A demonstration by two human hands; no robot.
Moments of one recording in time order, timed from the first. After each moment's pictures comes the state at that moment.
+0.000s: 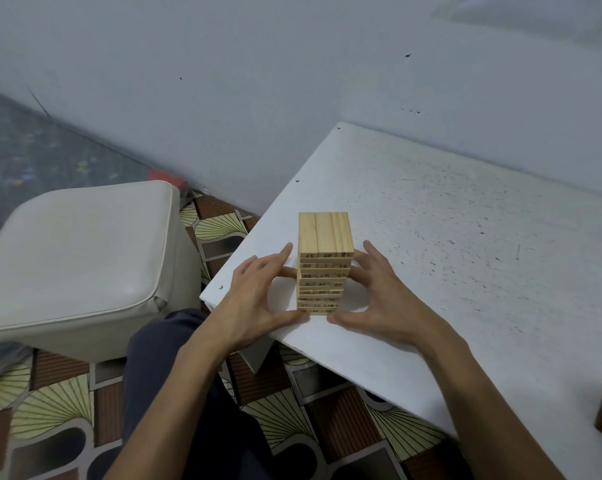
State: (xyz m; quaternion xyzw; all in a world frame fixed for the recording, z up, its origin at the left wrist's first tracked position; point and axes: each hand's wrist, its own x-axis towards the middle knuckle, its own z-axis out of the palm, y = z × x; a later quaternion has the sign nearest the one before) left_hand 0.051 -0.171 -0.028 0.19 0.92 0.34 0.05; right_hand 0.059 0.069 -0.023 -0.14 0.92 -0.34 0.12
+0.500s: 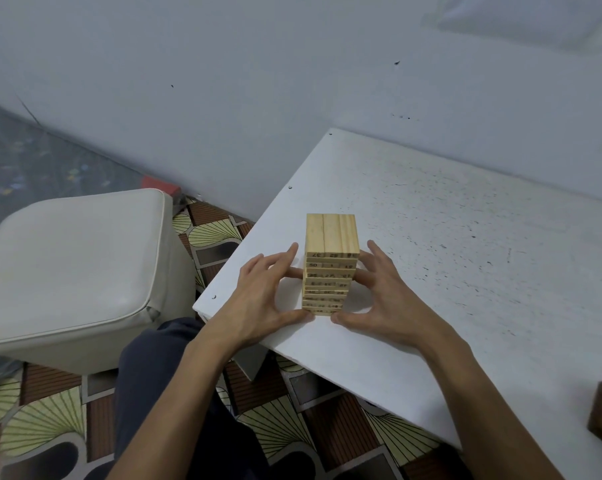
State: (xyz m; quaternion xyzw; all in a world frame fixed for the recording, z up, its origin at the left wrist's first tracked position) left_hand 0.033 -0.158 -0.032 0.23 0.91 0.33 0.03; right_hand 0.053 0.082 -0.024 -0.13 0.93 -0.32 0.10
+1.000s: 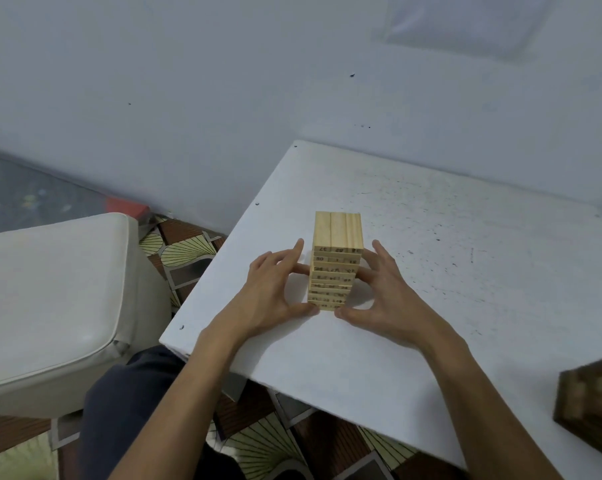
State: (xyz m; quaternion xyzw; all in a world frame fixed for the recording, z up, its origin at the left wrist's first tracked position) left_hand -0.008 -0.108 -0.030 0.28 0.90 0.32 0.05; right_hand 0.048 0.118 -0.016 -0.06 0.94 -0.32 0.07
